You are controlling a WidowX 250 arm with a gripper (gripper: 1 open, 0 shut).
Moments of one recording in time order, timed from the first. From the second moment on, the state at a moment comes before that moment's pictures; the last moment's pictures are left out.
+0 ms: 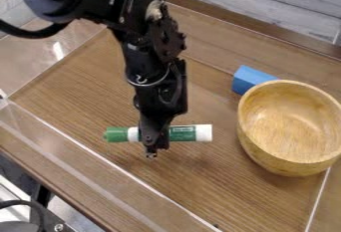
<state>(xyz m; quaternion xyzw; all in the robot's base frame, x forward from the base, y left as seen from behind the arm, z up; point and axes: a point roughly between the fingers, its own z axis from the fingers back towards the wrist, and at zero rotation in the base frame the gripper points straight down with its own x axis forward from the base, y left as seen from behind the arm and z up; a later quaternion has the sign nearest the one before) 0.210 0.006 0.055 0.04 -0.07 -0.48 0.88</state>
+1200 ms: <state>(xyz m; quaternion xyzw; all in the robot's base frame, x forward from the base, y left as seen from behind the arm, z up) 0.224 0.016 0.060 0.04 -0.10 -0.45 0.89</state>
